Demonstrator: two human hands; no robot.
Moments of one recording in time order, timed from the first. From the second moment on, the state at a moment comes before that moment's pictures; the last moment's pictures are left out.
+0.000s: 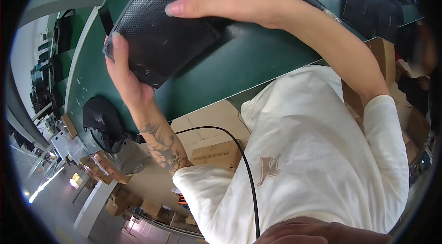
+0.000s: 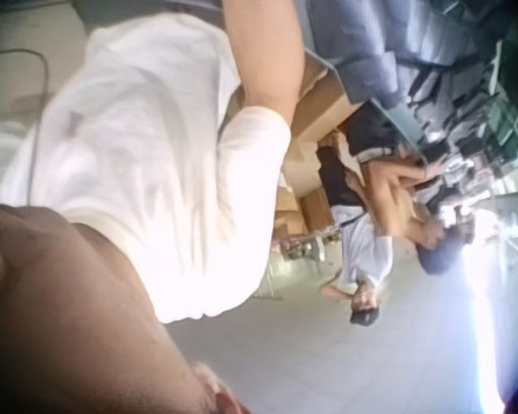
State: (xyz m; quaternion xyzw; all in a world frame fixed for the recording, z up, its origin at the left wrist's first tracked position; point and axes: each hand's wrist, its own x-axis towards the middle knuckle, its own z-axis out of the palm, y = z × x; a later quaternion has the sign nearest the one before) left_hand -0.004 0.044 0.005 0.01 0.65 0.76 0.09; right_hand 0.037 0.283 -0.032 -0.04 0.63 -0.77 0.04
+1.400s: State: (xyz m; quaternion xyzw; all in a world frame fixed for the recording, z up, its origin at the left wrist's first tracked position) left_hand 0.049 0.070 0.017 0.26 0.69 0.67 -0.07; right_hand 0.068 0.322 0.044 -0.29 0.69 -0.64 -0.16
